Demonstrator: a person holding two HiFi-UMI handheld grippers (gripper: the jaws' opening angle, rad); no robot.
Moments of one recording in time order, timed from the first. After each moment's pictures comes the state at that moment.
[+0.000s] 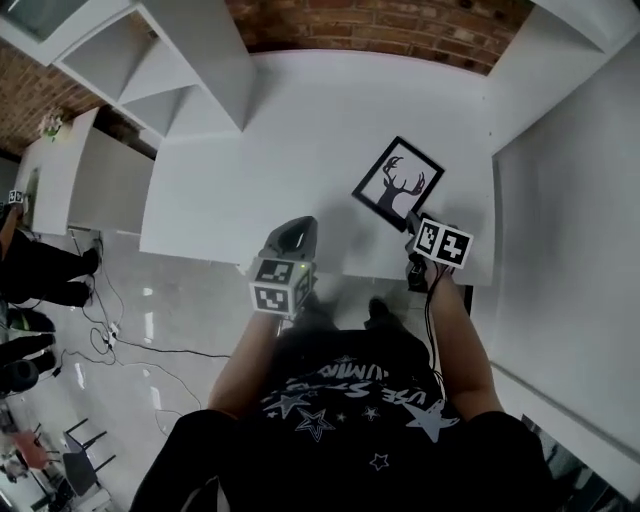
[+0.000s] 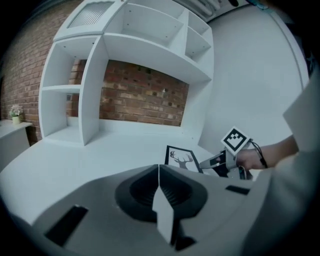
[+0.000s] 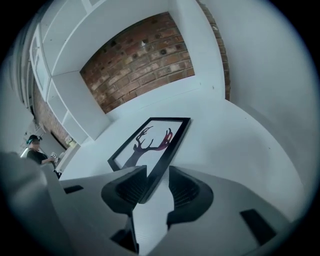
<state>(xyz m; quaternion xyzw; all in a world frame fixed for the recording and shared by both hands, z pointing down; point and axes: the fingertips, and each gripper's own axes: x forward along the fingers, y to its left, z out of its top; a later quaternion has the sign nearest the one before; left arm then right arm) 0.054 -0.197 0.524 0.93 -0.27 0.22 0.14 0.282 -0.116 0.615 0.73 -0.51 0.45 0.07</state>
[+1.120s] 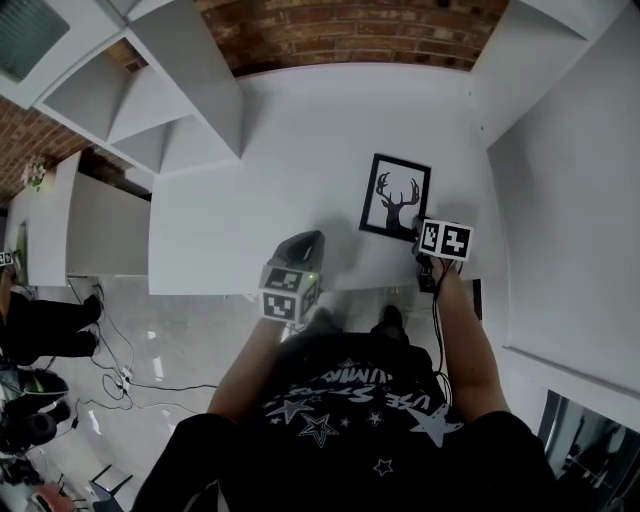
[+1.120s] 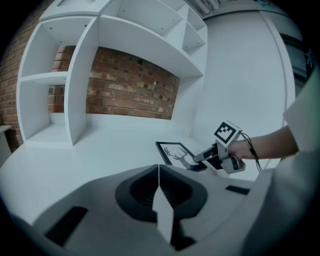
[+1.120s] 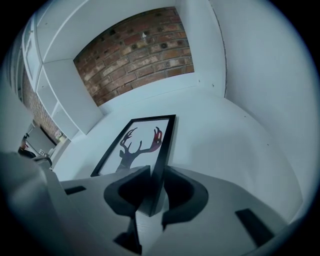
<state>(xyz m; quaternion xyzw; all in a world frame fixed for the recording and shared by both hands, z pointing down) 0.046 -0.221 0.546 0.94 -0.18 0.25 0.13 0.273 -0.122 0.628 0.74 -0.47 0.46 0.11</state>
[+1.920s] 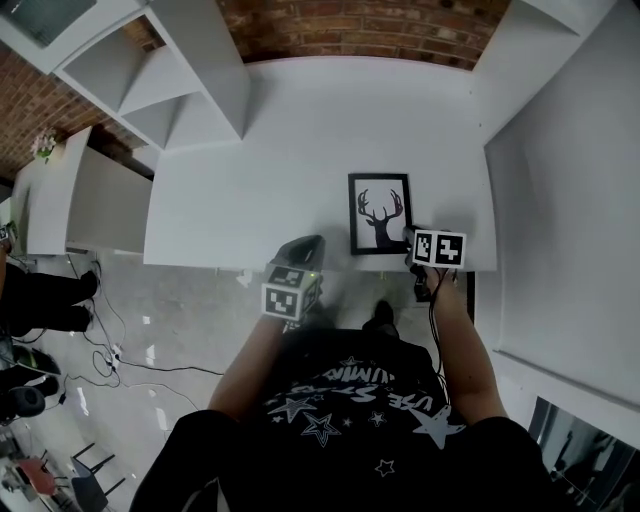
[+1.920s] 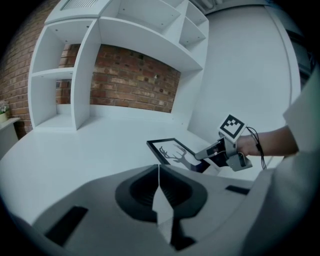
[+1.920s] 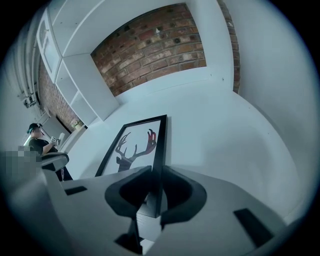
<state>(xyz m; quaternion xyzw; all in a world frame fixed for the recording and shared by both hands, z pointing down) 0.036 -0.164 0.568 0.93 -0.20 0.28 0.16 0.237 -0.083 0.630 0.69 -0.54 0.47 0.14</state>
